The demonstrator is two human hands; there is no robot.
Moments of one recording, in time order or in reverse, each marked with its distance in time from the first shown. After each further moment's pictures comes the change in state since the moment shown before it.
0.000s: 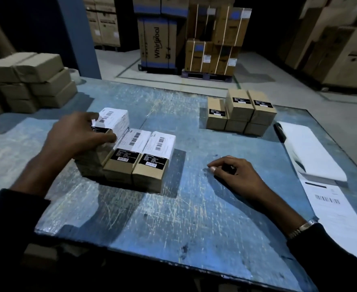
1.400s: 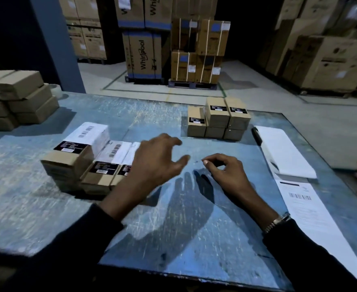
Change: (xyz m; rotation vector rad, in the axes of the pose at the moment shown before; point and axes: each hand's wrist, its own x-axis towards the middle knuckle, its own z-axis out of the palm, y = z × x) left_hand -0.069 0.147 0.086 0.030 -0.087 0.563; right_hand 0.009 0.014 -0.016 -0.044 0.292 -0.035
